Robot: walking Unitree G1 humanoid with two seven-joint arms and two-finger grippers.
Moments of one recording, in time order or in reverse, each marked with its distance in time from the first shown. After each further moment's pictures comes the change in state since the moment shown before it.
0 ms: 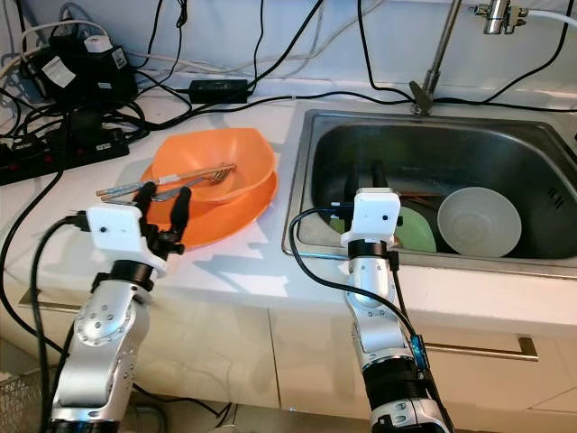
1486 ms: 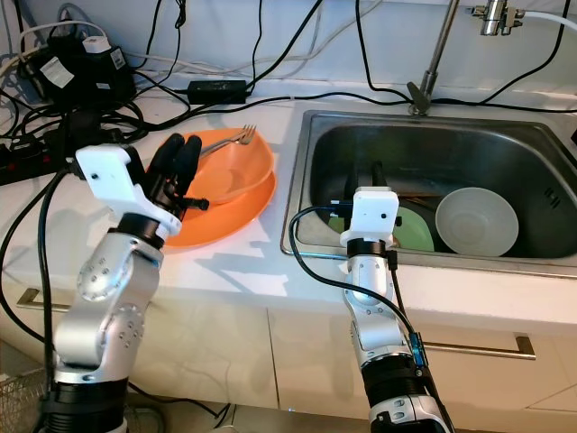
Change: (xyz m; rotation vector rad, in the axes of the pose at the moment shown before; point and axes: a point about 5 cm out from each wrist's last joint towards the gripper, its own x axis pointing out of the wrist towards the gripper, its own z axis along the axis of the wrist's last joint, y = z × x) left arm 0.032 -0.017 0.057 -0.258 -0.097 -0.131; right arm 0.002 0.001 -0.003 -0.002 0.021 -0.015
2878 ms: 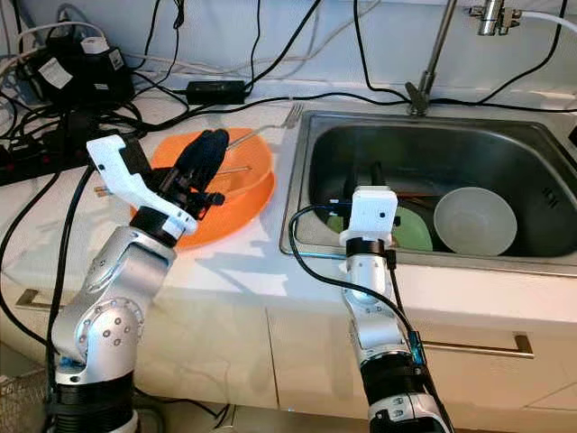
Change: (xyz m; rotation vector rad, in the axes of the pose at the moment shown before) left arm 0.003 -0.024 0.007 -0.330 0.037 -0.152; right arm 0.001 0.003 -0.001 0.003 0.008 0.007
